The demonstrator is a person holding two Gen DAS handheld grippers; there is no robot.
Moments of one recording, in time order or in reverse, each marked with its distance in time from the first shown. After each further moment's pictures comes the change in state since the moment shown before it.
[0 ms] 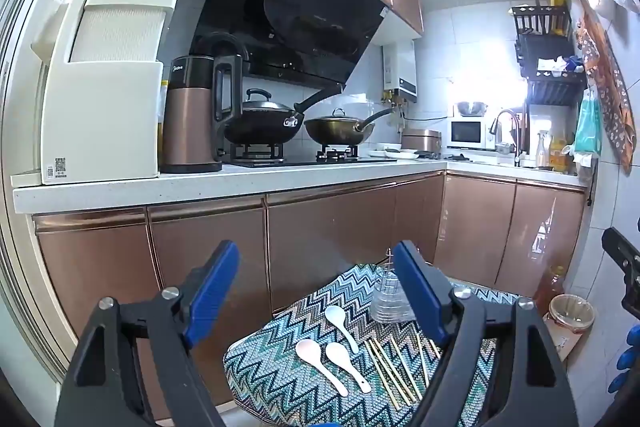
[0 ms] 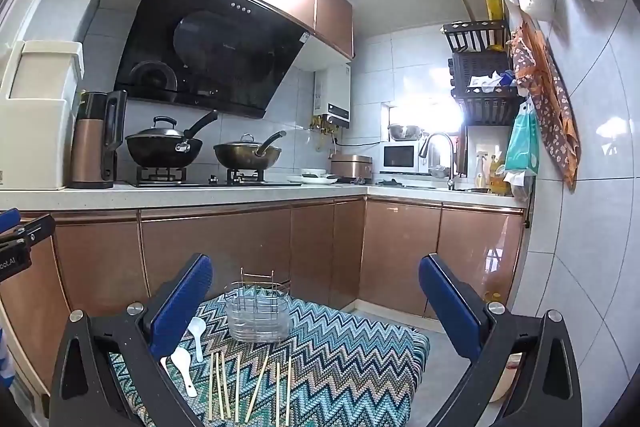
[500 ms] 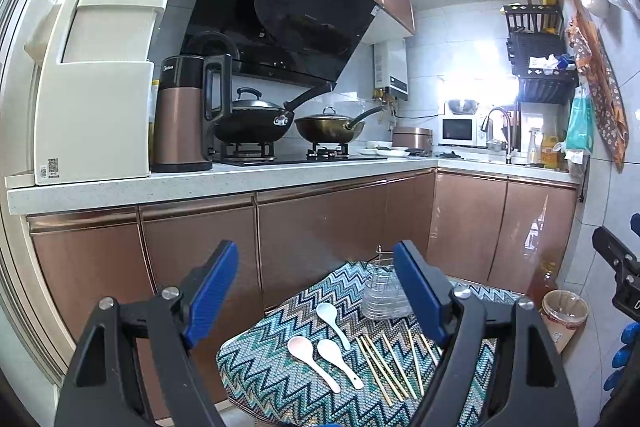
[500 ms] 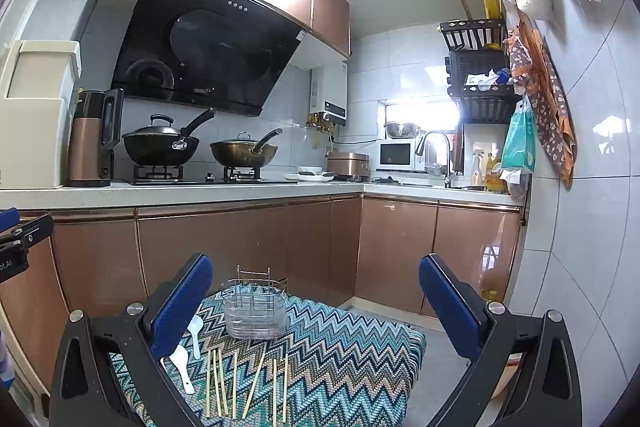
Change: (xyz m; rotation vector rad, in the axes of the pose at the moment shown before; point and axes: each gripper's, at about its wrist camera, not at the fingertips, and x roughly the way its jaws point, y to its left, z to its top) left arm -0.005 -0.007 0.002 0.010 0.007 -0.035; right arm 0.000 -0.001 -0.004 0.000 0.016 -0.016
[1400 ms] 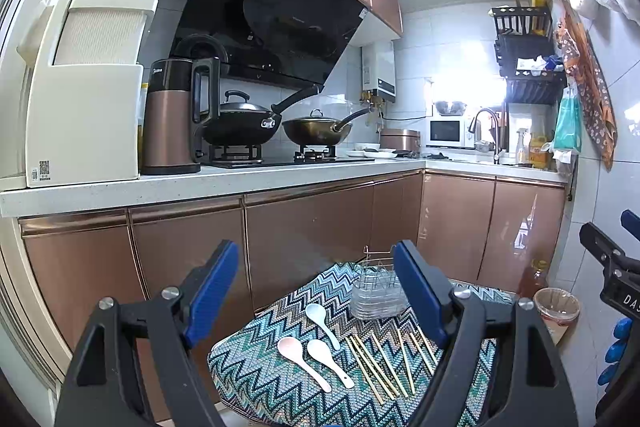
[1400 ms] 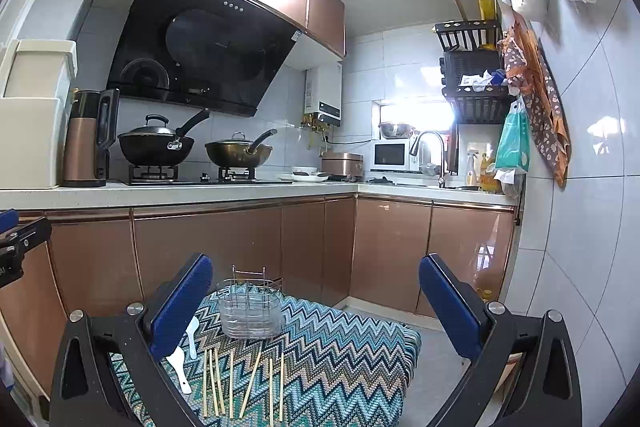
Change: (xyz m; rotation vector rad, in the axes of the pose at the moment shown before) left arm -0.002 0.001 -0.010 0.001 -0.013 -0.043; right arm -0.003 0.001 -0.003 0.001 -0.008 -0.021
